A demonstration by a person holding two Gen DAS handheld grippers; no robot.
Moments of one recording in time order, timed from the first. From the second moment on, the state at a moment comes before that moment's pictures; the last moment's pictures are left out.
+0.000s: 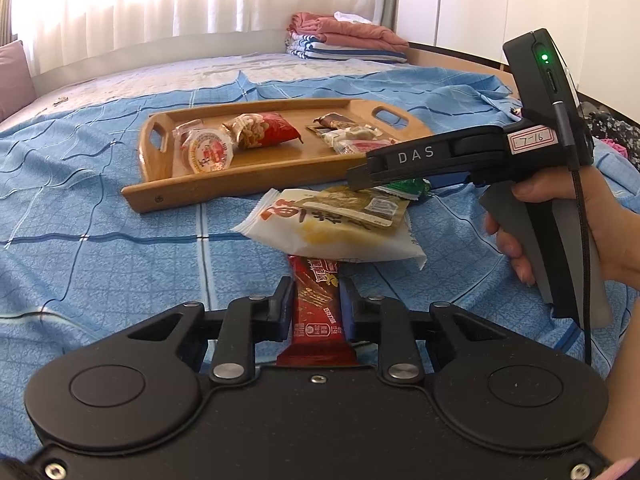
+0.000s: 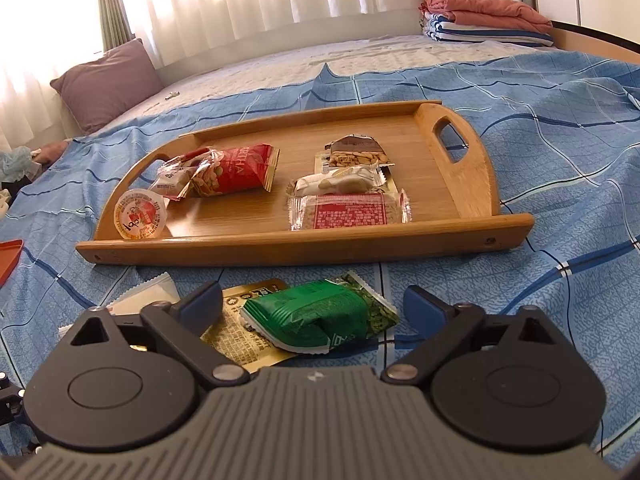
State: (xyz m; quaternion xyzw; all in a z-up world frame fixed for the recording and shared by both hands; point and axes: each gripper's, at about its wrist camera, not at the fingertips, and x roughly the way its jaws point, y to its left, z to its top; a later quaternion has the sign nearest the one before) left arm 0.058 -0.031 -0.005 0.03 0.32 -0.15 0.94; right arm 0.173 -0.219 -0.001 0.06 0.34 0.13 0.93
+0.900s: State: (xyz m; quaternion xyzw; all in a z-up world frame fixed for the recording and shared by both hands) left arm 0.058 -0.008 0.008 0.03 0.32 -0.08 0.95; right arm 0.137 -0.226 0.024 0.08 0.30 0.10 0.95
